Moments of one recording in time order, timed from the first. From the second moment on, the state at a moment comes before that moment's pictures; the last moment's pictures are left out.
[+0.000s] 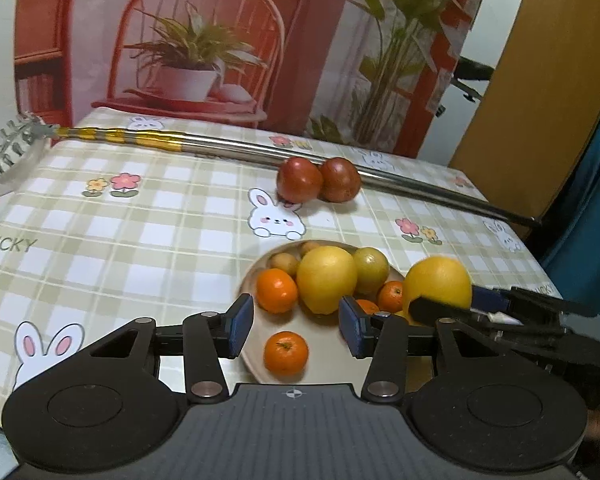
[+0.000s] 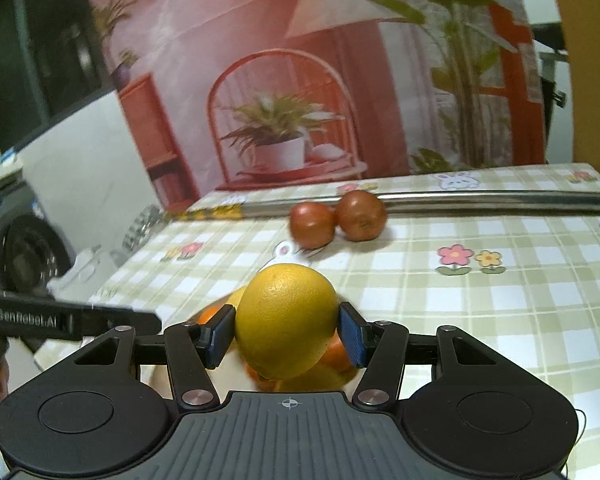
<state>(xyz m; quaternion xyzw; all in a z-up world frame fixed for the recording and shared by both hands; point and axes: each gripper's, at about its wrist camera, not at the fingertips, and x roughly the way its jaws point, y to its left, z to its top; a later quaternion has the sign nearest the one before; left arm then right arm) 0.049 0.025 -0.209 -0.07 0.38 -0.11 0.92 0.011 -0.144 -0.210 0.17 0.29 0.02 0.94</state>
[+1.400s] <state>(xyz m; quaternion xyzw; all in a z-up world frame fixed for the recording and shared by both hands) 0.049 0.033 -0.219 -0.06 0.39 -0.07 0.92 0.024 -0.093 -0.237 0.11 0.41 0.08 0.90</state>
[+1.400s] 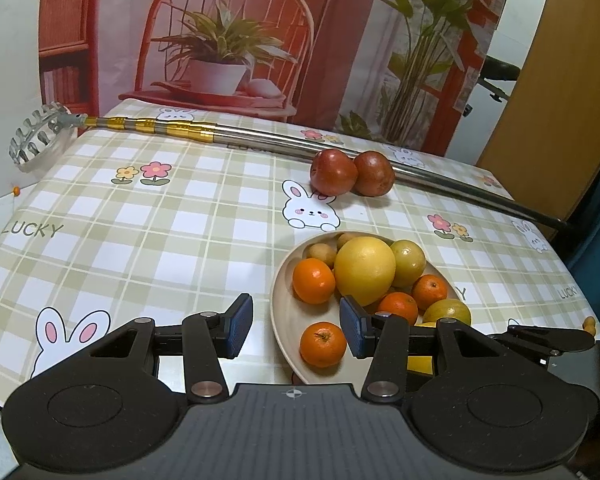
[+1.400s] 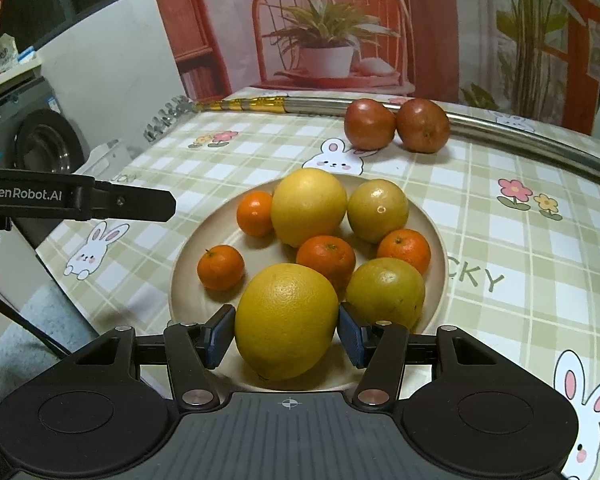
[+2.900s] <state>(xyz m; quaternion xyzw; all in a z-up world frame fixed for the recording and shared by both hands) 0.047 0.033 -0.219 -0.06 0.39 -0.07 0.92 0.014 -0.089 -0.222 0.06 0.39 0.05 0.92</state>
